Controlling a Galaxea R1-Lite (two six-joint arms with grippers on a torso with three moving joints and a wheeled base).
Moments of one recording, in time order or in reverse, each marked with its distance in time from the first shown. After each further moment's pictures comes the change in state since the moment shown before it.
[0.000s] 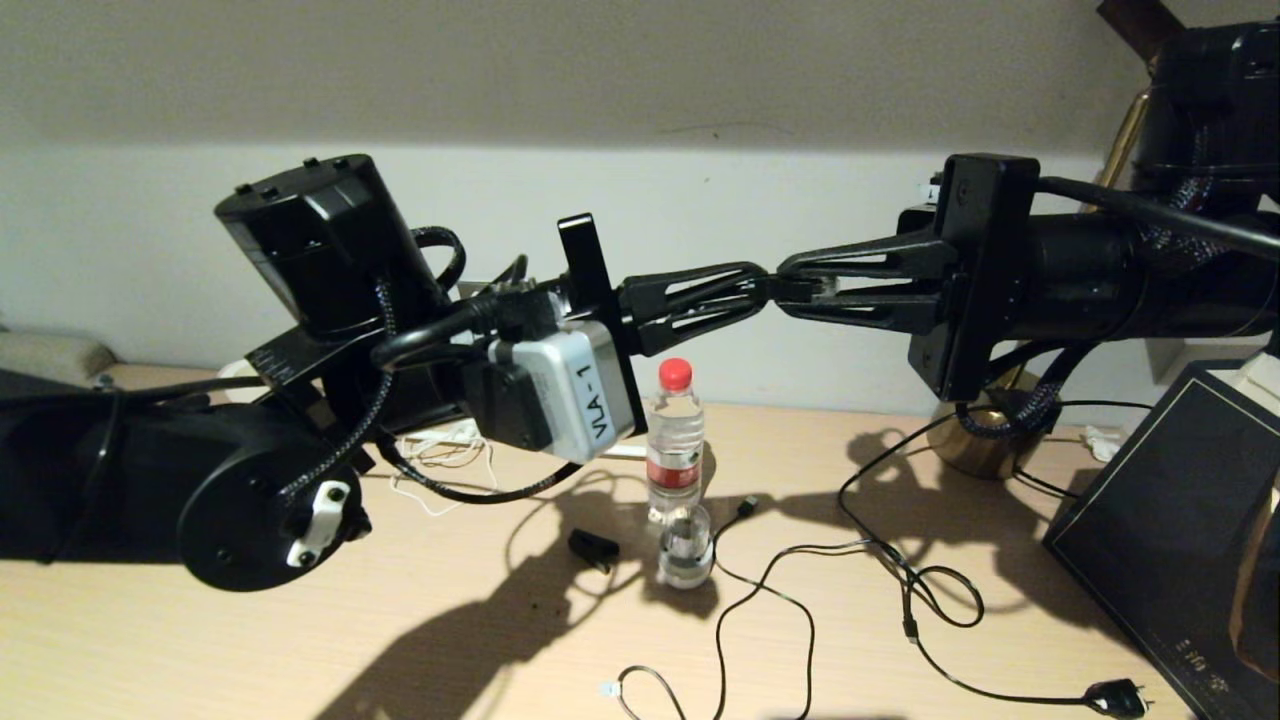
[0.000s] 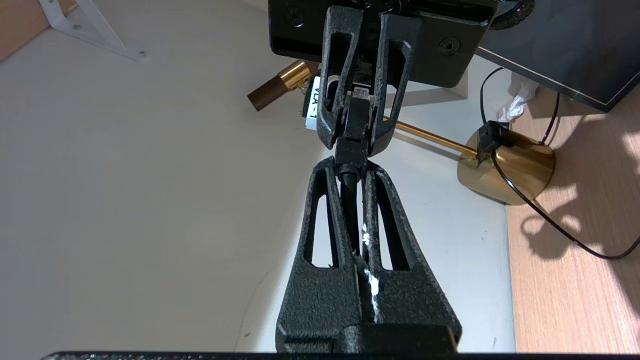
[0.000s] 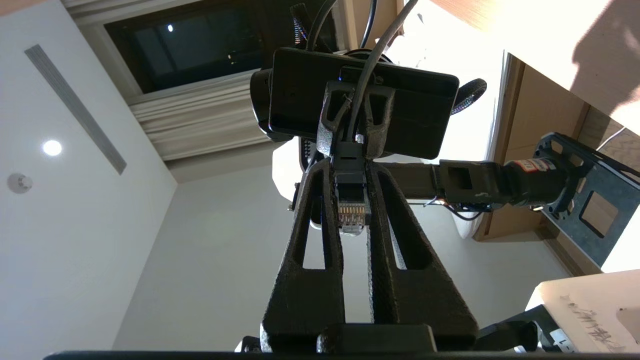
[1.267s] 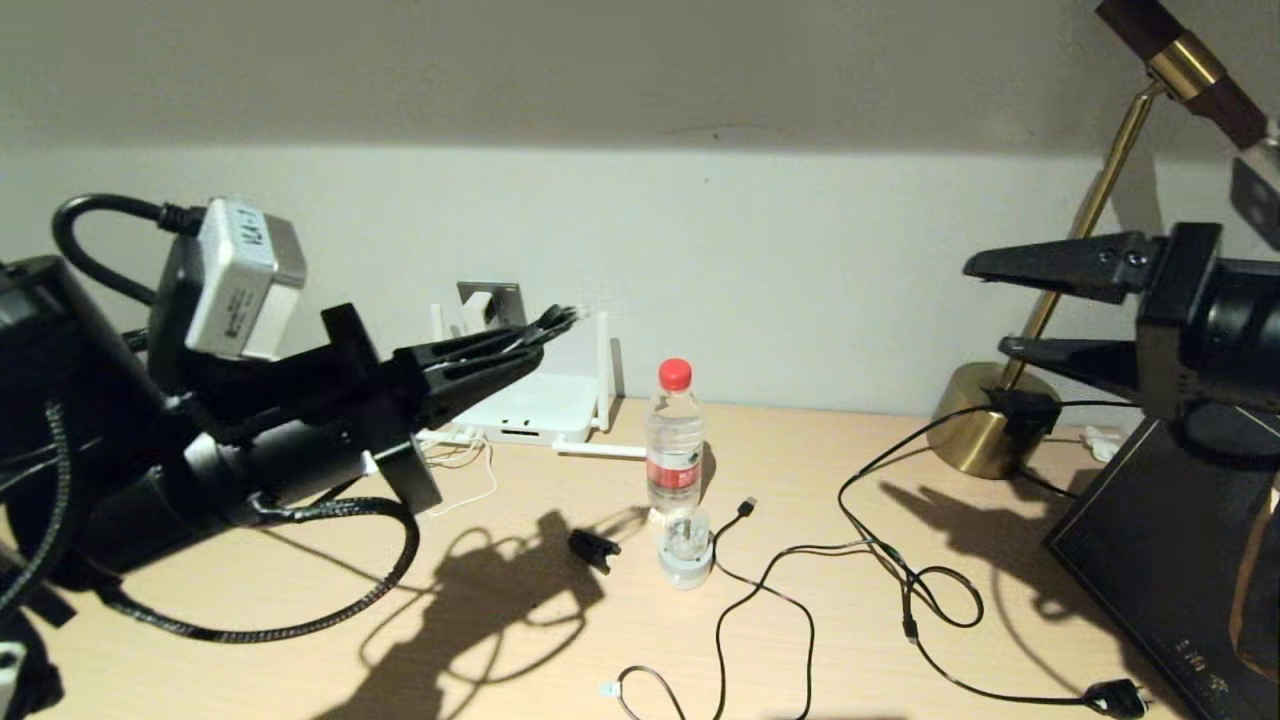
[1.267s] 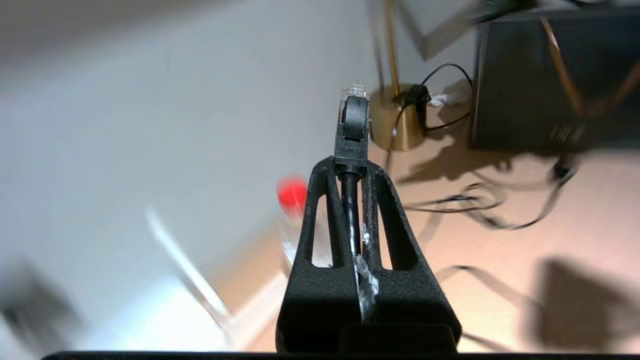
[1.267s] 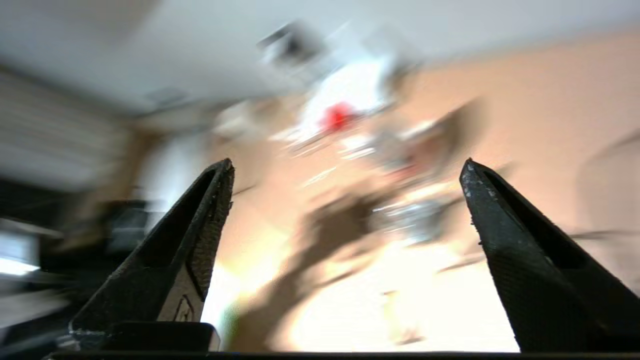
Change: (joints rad) left arm 0.232 -0.325 0.436 0.041 0.226 -0.986; right arm -0.137 -0.365 0.325 0.077 -0.746 -0.812
